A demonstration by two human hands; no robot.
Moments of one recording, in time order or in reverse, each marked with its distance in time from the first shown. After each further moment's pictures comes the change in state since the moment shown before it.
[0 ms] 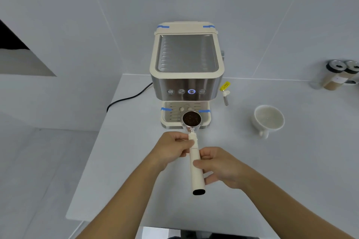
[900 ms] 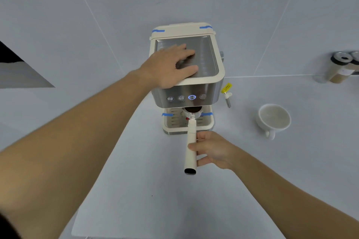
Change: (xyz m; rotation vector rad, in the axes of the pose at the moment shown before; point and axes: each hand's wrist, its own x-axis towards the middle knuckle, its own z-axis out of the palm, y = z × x) left_hand 0.057 0.189 -0.068 1.108 0.117 0.716; right_hand 0.047 -0.041 0.004 0.132 0.039 -0.036
